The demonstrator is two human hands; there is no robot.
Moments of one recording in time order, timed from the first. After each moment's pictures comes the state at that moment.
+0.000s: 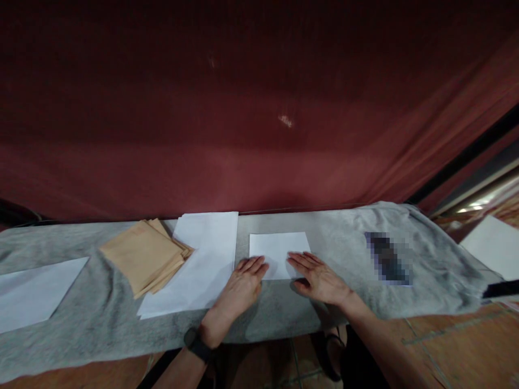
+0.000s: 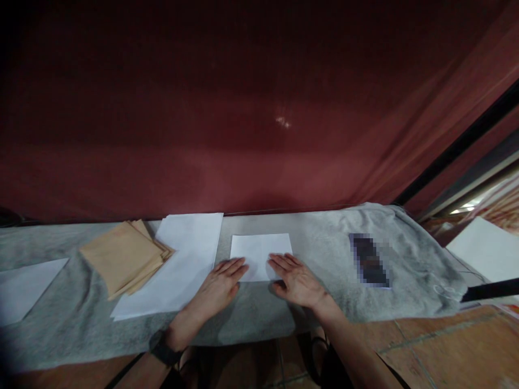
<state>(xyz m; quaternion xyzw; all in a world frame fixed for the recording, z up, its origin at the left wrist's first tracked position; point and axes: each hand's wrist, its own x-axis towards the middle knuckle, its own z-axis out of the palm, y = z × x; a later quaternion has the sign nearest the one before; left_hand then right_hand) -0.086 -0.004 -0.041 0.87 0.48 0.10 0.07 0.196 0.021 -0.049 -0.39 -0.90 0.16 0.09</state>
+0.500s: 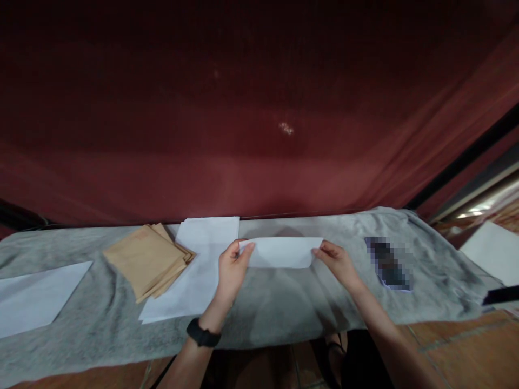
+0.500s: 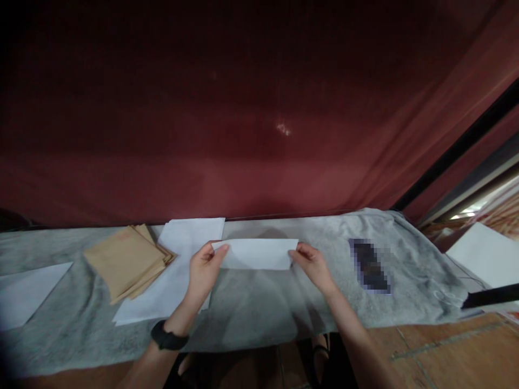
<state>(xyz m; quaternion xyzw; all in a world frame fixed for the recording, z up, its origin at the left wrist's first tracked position) -0.080 0.027 0.004 0.50 0.55 0.58 0.33 0.218 0.048 -0.023 -0.49 -0.63 0.40 0.45</state>
